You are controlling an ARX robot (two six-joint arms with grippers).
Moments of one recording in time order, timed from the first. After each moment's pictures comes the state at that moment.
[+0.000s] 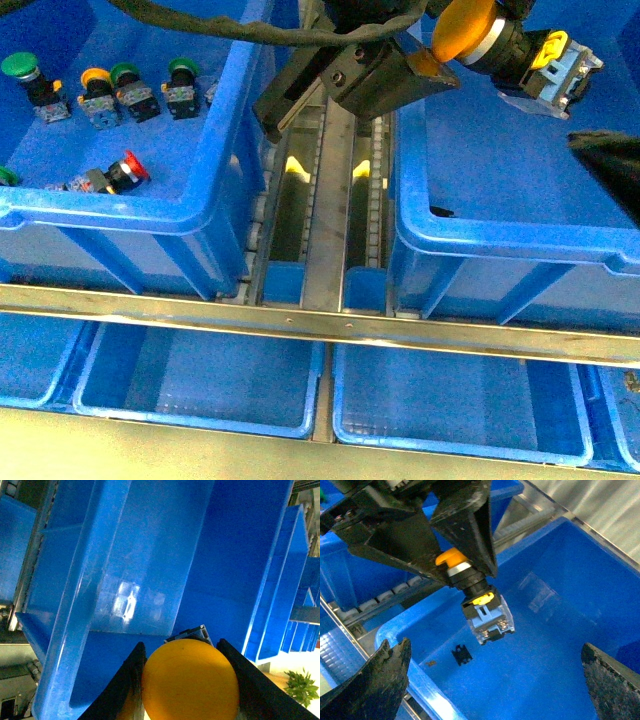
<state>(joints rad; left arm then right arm) -0.65 1.73 1.13 0.07 0.22 -1.06 0.46 0.92 0.27 0.45 0.02 -0.49</state>
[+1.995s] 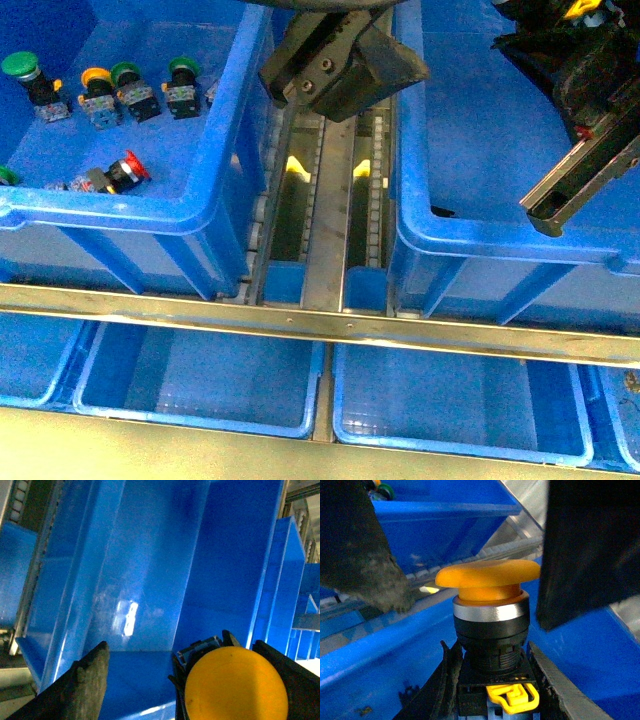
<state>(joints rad) -0.65 1.75 1.17 0.08 0.16 -1.02 0.39 1.49 0.44 0.93 -0.04 -0.70</state>
